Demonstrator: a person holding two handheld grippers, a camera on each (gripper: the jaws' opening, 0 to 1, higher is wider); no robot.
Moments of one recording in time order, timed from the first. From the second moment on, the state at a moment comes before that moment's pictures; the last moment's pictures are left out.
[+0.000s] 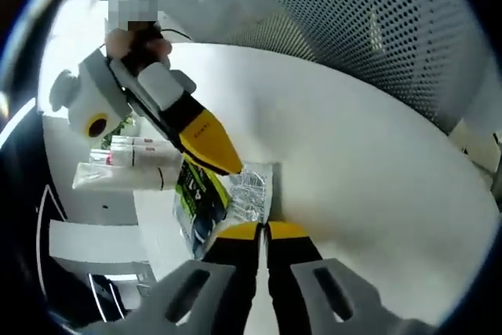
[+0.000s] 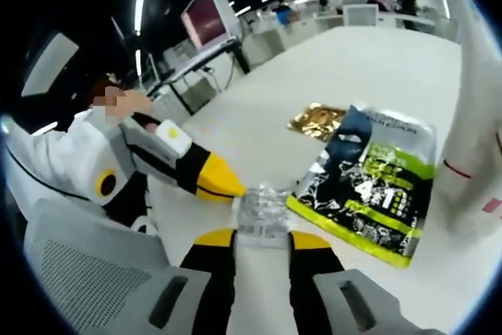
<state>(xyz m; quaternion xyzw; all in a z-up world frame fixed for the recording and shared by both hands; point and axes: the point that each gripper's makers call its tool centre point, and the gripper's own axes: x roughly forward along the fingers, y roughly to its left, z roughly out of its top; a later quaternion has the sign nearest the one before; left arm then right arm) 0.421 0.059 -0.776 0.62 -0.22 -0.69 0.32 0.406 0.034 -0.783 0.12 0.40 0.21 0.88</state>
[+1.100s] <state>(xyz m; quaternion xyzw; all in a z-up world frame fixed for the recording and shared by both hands) 0.418 0.045 -0.725 0.56 -0.04 -0.75 0.36 0.418 0.063 -0.738 -0.26 0.26 0.32 0.88</state>
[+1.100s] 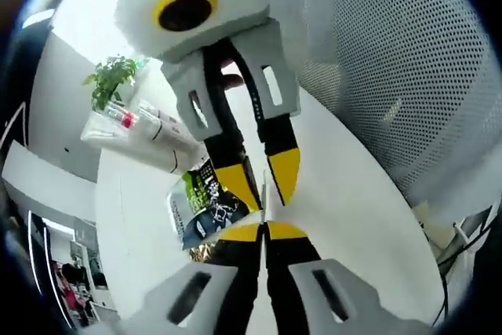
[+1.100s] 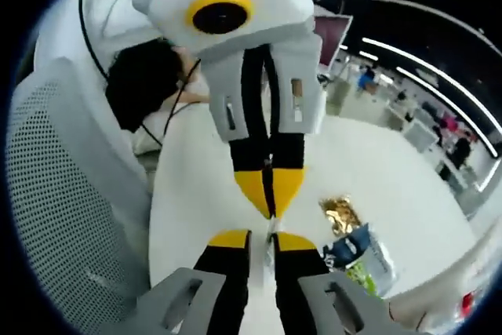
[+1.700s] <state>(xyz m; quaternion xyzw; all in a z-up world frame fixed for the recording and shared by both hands) 0.464 0.037 -0.707 0.37 0.07 -0.72 0.58 0.439 0.024 -0.705 -0.11 0.25 0.22 0.94</state>
